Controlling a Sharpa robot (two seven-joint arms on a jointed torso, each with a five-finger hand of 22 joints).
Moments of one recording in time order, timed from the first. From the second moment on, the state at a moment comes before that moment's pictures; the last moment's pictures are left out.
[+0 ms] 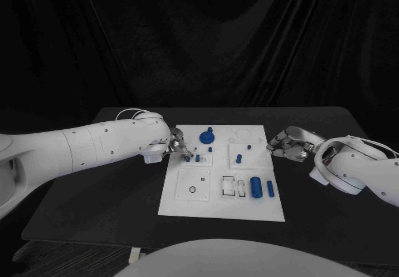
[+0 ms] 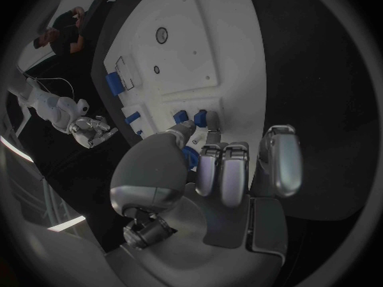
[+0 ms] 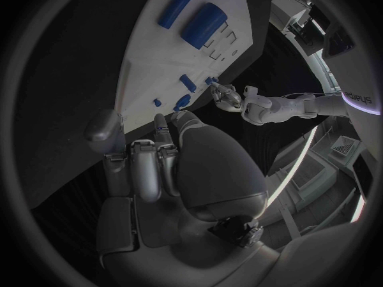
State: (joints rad) left arm 1.22 -0.64 -0.21 1.23 -1.01 0.17 -0.51; left_hand 1.01 0.01 0.27 0.18 0.32 0.94 0.07 0.22 1.09 1.47 -0.01 1.56 1.31 1.47 -0.06 1.57 1.31 0.05 1.44 0.05 1.31 1.31; right arm 1.19 -0.90 -0.21 1.49 -1.15 -0.28 -0.06; right_hand 1.41 0.04 0.07 0.27 0.65 0.92 0.13 0.15 0.11 1.46 0.06 1.55 1.31 1.46 -0.02 1.49 1.31 0.10 1.38 0.09 0.96 1.31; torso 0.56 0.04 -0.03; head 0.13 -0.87
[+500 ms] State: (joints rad) left arm 1.22 -0.65 -0.21 1.24 -1.01 0.16 -0.49; left_hand 1.10 -0.03 0.44 0.05 0.40 0.94 0.06 0.23 1.09 1.47 -0.01 1.55 1.31 1.47 -0.06 1.57 1.31 0.05 1.43 0.05 1.31 1.31; right arm 1.19 -0.90 -0.21 1.49 -1.15 -0.27 -0.06; right_hand 1.41 0.04 0.07 0.27 0.65 0.92 0.13 0.15 0.11 1.46 0.06 1.55 1.31 1.46 -0.02 1.49 1.31 0.10 1.38 0.09 0.96 1.31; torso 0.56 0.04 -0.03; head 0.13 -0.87
